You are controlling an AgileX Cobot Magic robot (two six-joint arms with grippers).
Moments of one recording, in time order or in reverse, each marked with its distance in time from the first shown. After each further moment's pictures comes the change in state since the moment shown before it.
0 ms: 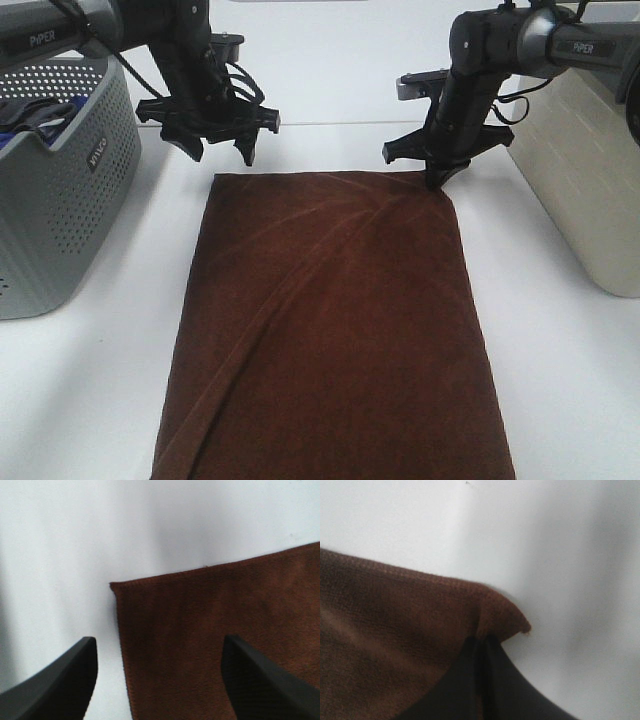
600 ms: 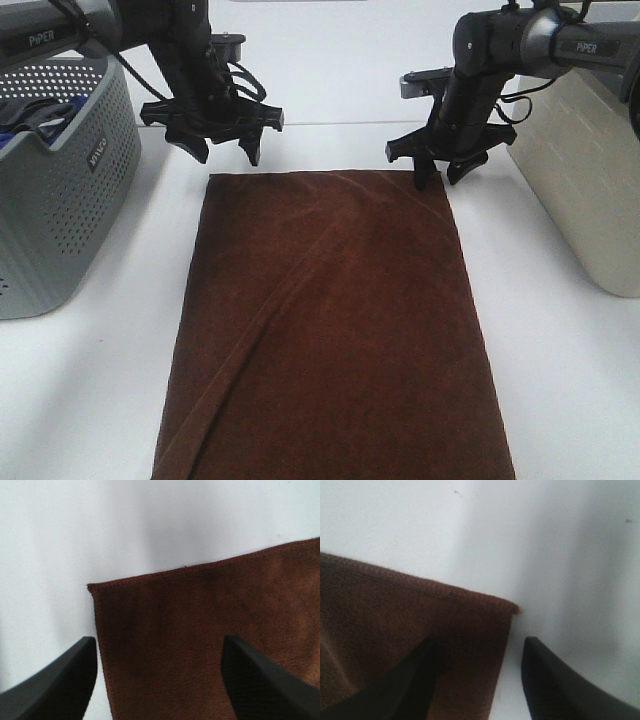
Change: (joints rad) left arm 0.000 0.000 0.000 -0.049 -0.004 0.007; right arm -0.003 -0.002 0.009 -0.006 -0.031 0.000
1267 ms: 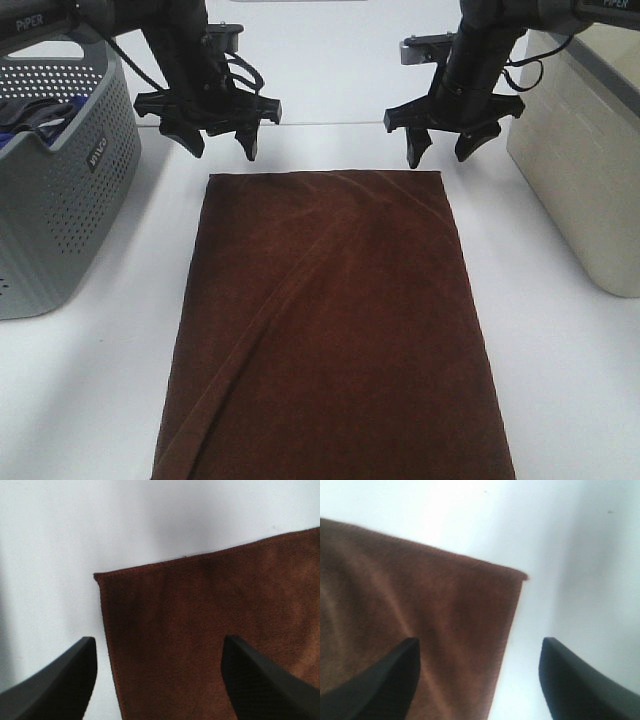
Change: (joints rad) left arm -0.001 -0.027 0.005 0.008 0.042 0.000; right arm 0.013 -0.109 0.013 0.028 0.096 0.008
